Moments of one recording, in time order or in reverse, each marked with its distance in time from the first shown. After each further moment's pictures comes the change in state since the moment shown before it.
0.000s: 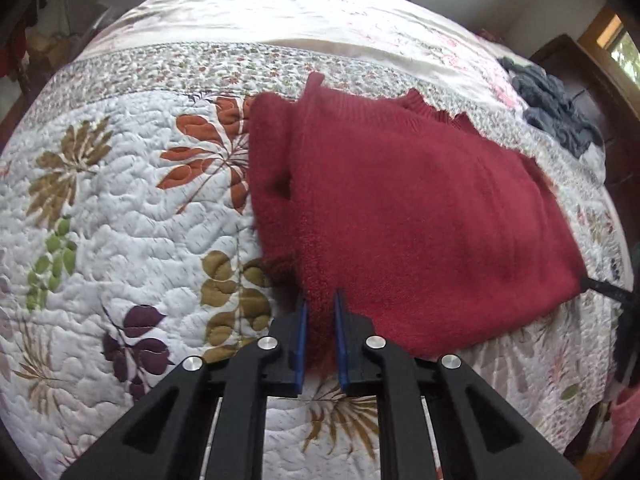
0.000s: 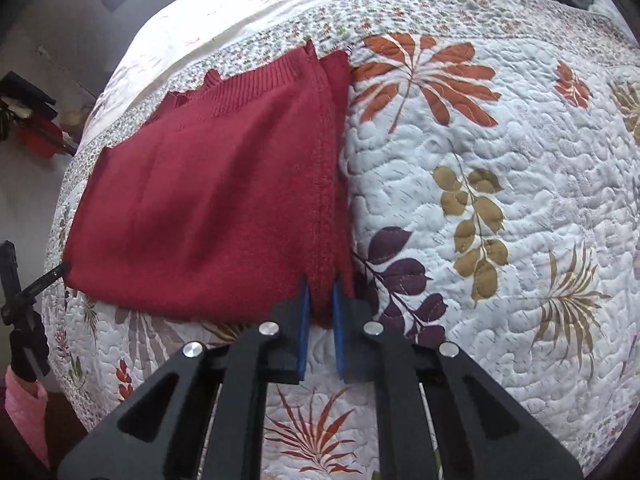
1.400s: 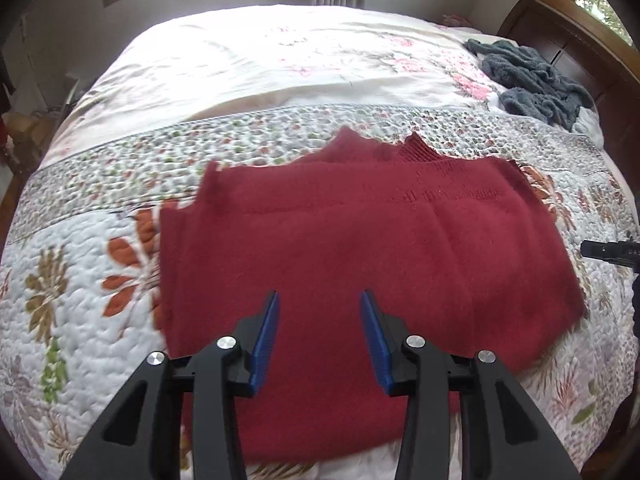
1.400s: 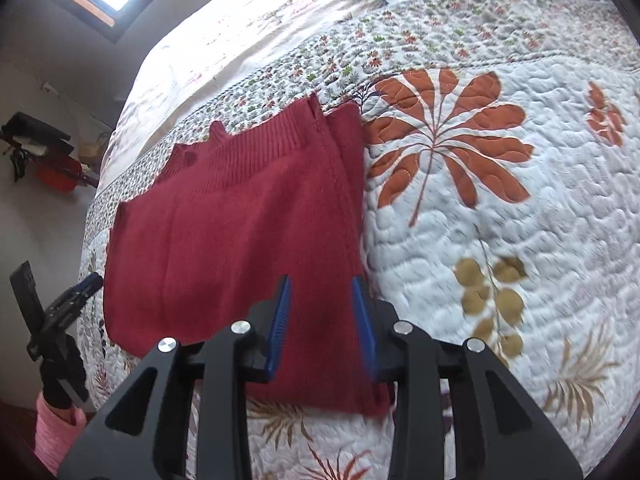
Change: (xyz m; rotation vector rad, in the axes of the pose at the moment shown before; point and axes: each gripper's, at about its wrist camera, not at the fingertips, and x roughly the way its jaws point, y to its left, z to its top) left arm 0.021 -0.113 0.069 0.180 -0.086 0.075; right arm 0.014 -0.013 0.071 0.083 -0.019 0.135
